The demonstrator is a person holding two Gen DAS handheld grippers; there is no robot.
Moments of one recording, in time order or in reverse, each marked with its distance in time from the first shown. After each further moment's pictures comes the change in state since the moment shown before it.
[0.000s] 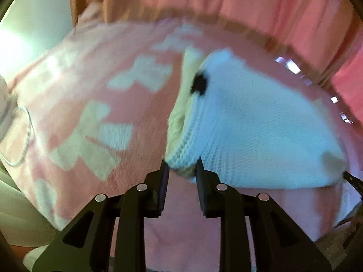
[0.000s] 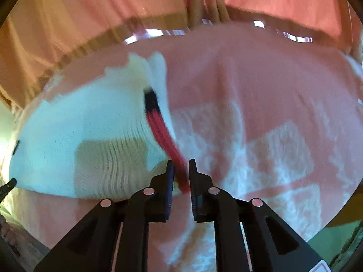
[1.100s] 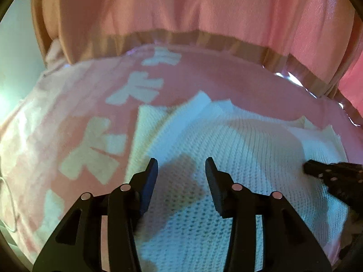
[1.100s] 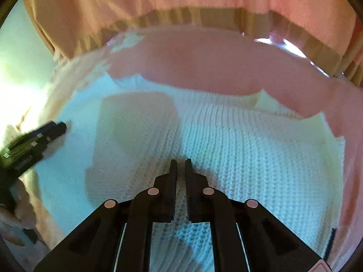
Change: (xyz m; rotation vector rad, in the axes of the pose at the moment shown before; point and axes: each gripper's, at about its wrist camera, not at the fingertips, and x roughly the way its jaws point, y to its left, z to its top) left arm 0.078 -0.061 0.092 0.102 -0.064 0.051; right arm 0.115 0.206 0.075 -0.377 0.110 0.298
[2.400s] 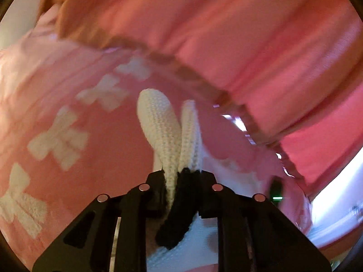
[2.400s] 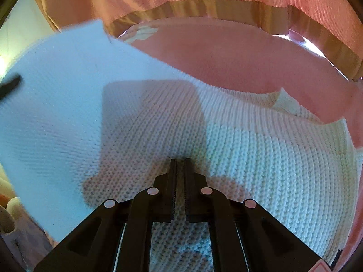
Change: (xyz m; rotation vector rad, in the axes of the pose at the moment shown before) left arm -0.064 0.007 0.042 -0.315 -0.015 -0.418; right arm 0.031 -0.014 -0.009 -0.059 0.032 0.106
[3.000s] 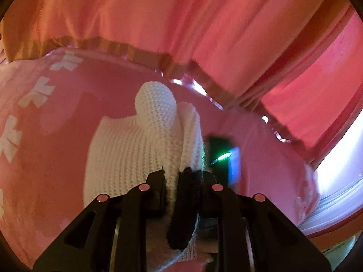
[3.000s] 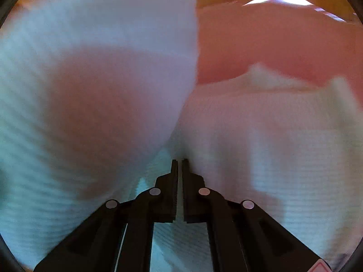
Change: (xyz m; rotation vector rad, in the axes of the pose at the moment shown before) left arm 0.079 -0.159 -0.057 0.181 0.150 0.031; right arm -0.025 -0.082 -0.006 0.288 0.026 0.232
